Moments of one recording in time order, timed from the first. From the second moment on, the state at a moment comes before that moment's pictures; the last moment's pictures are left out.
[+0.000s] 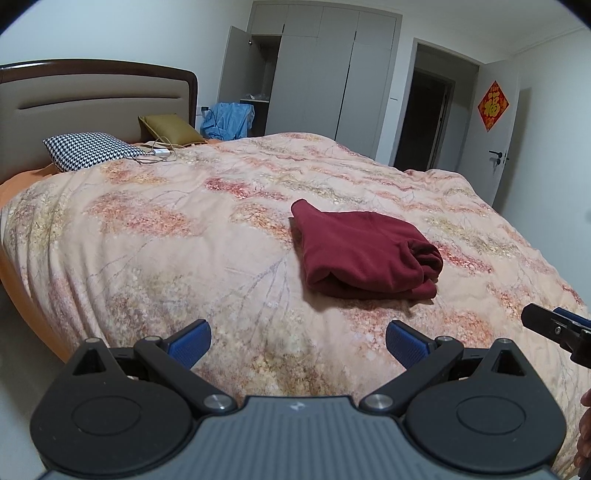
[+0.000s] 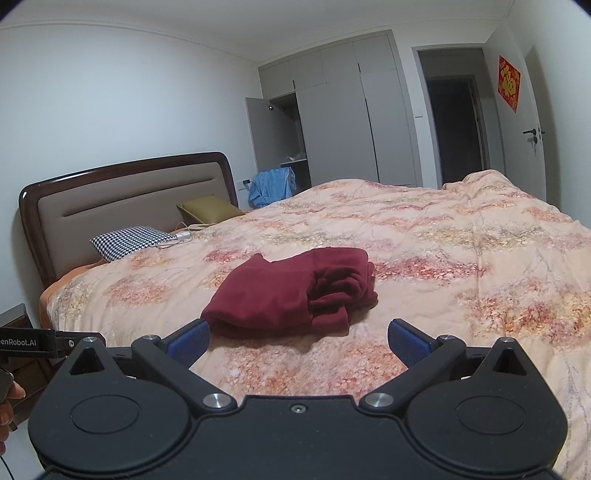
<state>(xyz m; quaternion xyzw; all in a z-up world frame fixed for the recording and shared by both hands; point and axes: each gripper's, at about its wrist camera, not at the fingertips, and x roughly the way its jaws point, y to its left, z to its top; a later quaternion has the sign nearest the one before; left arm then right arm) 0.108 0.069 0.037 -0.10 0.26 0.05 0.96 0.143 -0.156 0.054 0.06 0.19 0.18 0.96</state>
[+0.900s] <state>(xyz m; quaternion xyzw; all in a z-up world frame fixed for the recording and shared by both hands) 0.121 0.065 0.015 -0.06 0.26 0.12 0.96 0.161 -0.146 0.035 0.04 0.22 0.18 0.96</state>
